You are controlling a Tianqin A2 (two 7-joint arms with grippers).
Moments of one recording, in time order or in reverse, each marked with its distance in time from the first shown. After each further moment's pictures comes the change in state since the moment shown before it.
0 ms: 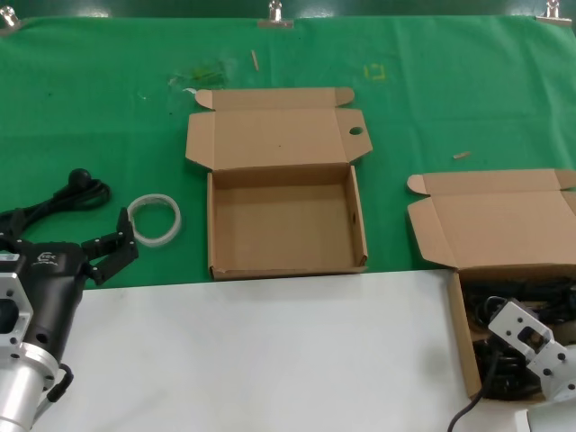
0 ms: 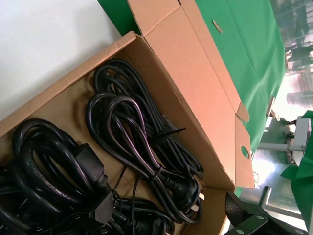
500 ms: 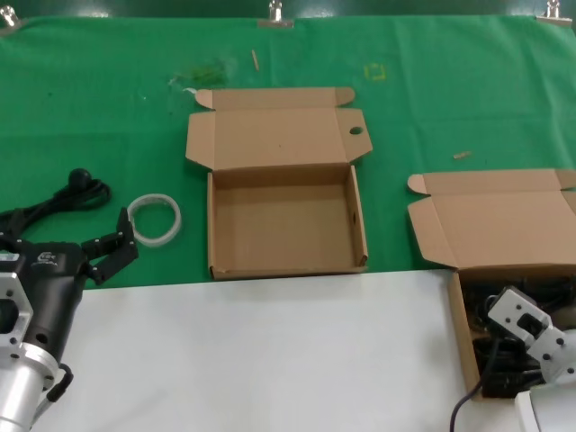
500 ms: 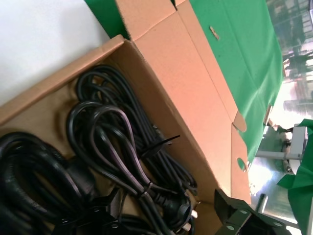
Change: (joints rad) left arm 0.000 0.000 0.000 0.000 0.000 0.000 0.000; right arm 0.056 -0.004 0.033 -0.077 0.014 -0.064 -0.051
